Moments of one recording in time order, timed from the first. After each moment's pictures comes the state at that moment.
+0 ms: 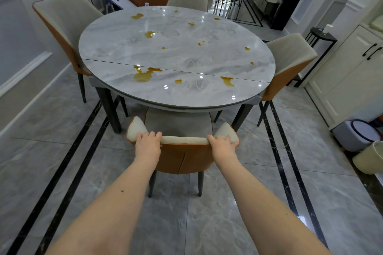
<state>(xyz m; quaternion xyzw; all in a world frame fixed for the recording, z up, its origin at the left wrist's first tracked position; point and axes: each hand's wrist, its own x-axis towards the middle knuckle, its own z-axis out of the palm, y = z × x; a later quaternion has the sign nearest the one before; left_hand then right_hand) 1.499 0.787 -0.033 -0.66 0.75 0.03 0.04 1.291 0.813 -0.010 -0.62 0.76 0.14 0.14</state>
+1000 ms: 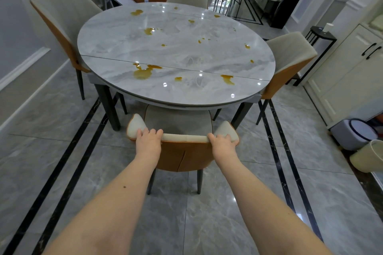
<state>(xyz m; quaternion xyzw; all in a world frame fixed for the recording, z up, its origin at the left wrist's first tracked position) 1.497 0.790 -0.026 -0.66 0.75 0.03 0.05 1.295 0.817 -0.005 -0.63 0.76 0.14 0.13</state>
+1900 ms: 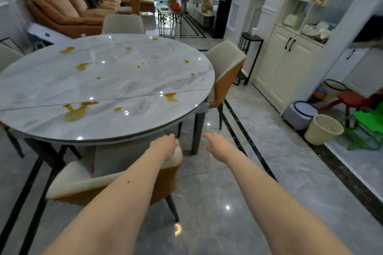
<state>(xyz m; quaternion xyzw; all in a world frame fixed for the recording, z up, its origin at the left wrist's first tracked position) 1.288 0.743 0.023 -0.50 0.84 0.20 0.08 1.108 0.829 0.037 -0.62 0.76 -0.02 0.20</state>
